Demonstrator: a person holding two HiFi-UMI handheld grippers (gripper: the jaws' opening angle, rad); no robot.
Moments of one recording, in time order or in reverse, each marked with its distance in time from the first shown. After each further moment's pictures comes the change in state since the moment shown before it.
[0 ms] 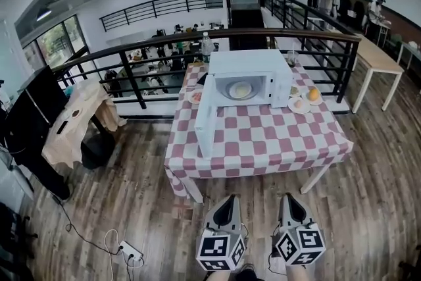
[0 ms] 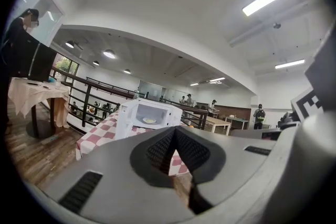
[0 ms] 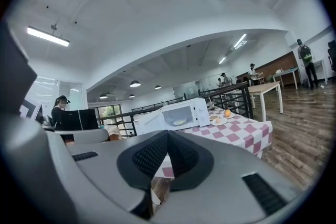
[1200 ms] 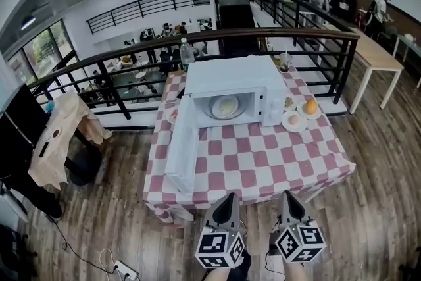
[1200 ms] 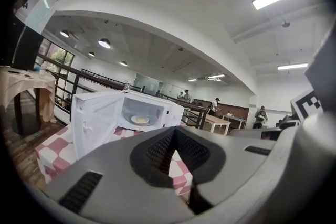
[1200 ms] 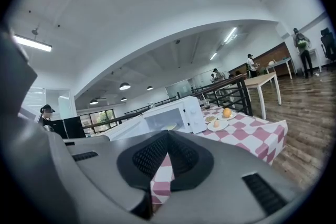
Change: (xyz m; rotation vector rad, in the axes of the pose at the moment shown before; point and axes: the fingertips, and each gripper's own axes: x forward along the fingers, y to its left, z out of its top) left arm 0.199 0.014 0.003 -0.040 0.053 -0.049; right arm 0.163 -0.095 0.037 0.089 0.002 -0.053
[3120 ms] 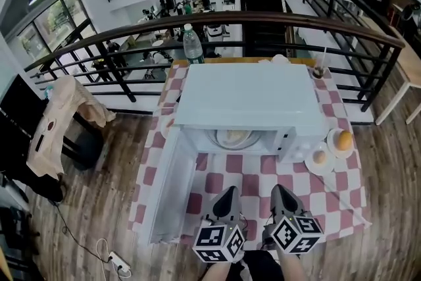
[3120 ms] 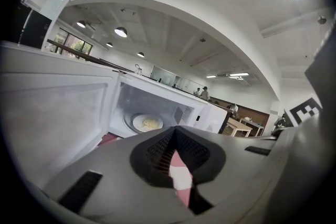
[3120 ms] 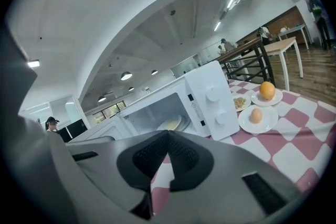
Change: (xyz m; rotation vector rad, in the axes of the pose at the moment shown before) left arm 0.257 0.113 0.009 -0.134 0.066 0.167; right arm 0.304 -0.045 0.000 0.125 0.229 0.145
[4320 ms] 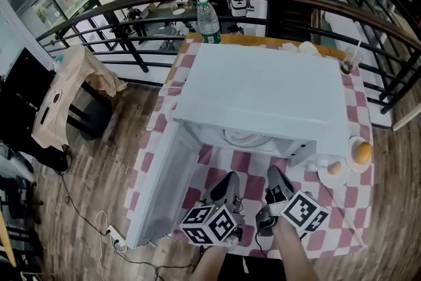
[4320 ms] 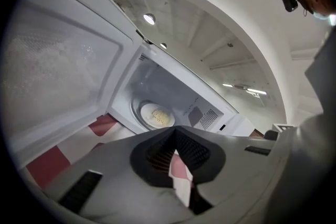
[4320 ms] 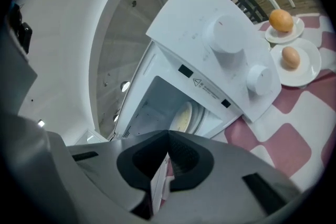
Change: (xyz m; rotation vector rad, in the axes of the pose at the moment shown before) left arm 0.074 0.054 -0.017 -0.307 0.044 0.078; right arm 0.113 -0.004 0.000 0.452 0.153 0.212
